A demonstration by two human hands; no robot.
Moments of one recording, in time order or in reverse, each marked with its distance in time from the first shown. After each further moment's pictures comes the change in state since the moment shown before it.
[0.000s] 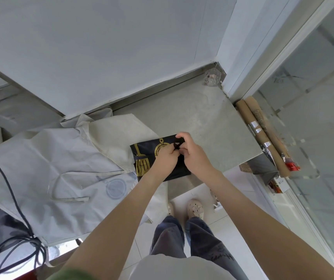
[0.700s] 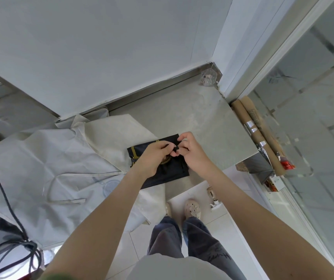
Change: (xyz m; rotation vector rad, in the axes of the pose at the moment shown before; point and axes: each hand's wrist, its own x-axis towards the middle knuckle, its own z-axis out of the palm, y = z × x) left_hand -0.005 0.005 -0.031 -0.459 -0.140 -0.136; right_hand 0.006 -0.001 -0.005 0.252 -0.007 0.123
